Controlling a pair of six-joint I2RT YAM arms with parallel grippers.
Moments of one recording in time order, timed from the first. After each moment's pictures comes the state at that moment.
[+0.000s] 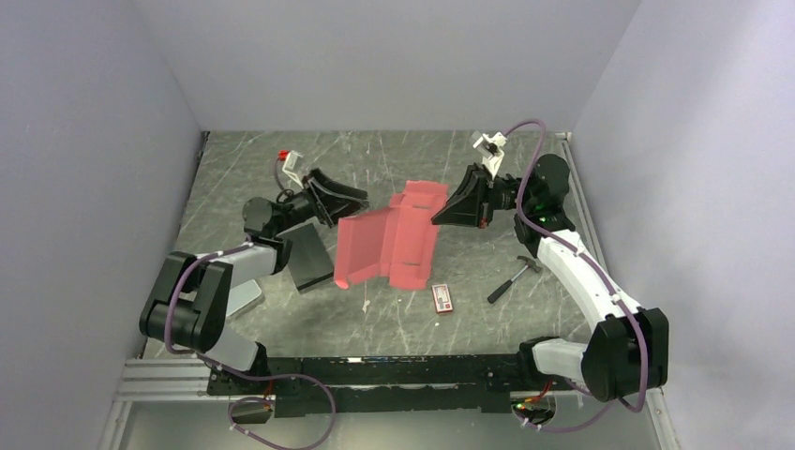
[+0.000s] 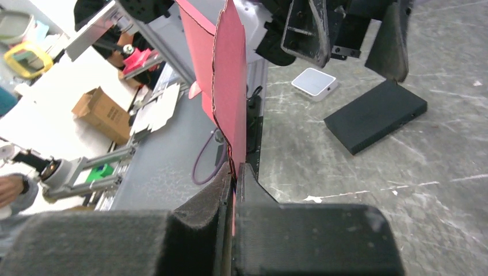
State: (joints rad) left arm -0.23 1.49 0.59 1.35 0.88 -1.09; right arm 0.22 1.22 0.90 0.56 -1.43 0.71
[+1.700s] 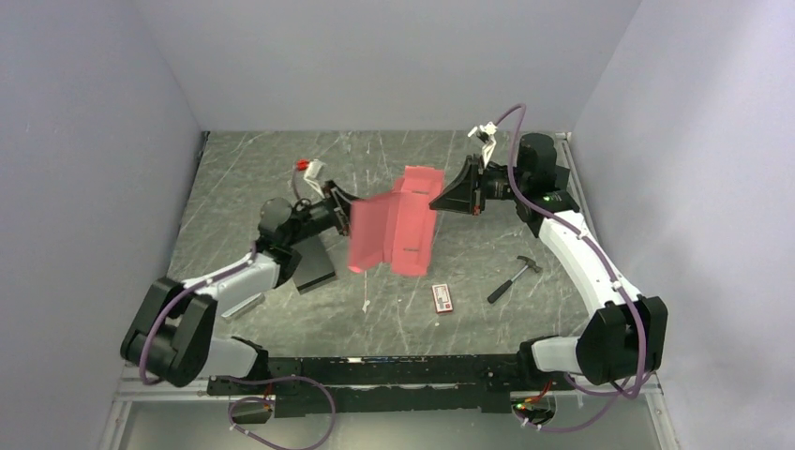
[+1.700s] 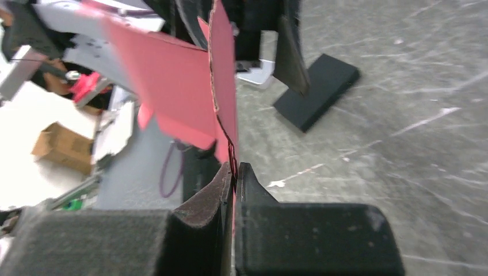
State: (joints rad) left arm -0.47 1.38 0.63 1.00 0.75 -0.90; right arm 0.21 1.31 1.10 -0.06 -1.28 0.30
